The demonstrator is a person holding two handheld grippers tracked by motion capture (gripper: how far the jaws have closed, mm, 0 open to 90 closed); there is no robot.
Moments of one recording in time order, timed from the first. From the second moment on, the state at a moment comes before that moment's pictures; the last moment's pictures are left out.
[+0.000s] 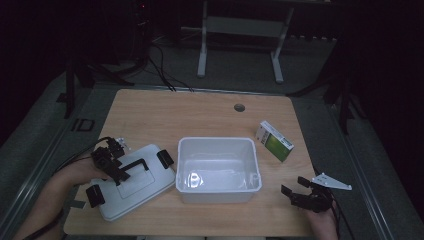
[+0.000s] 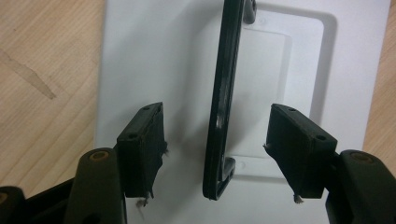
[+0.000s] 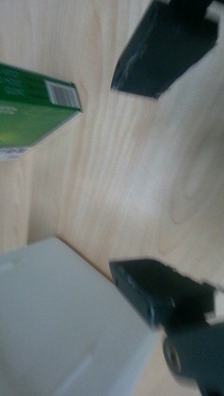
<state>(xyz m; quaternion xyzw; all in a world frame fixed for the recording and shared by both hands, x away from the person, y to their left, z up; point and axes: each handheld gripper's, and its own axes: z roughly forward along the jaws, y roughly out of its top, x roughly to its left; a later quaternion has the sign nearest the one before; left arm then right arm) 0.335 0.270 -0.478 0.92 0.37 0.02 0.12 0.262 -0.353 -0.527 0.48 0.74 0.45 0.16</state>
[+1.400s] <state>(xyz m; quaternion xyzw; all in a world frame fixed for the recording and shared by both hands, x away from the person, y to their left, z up) 0.331 0.272 -0.472 0.92 0.36 -0.01 0.12 0.342 -0.373 -0.476 0.44 0.79 0.40 0.16</state>
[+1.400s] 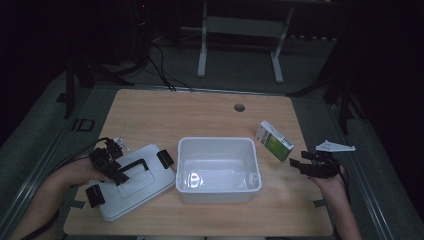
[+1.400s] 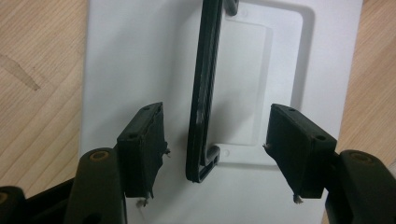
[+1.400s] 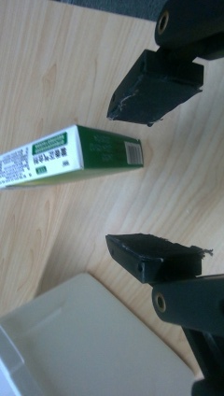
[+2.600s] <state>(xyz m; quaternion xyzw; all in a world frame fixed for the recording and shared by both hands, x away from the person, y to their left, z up) 0.327 0.276 -0.473 0.93 0.36 -0.01 0.11 0.417 -0.351 -0.459 0.43 0.84 0.31 0.14</state>
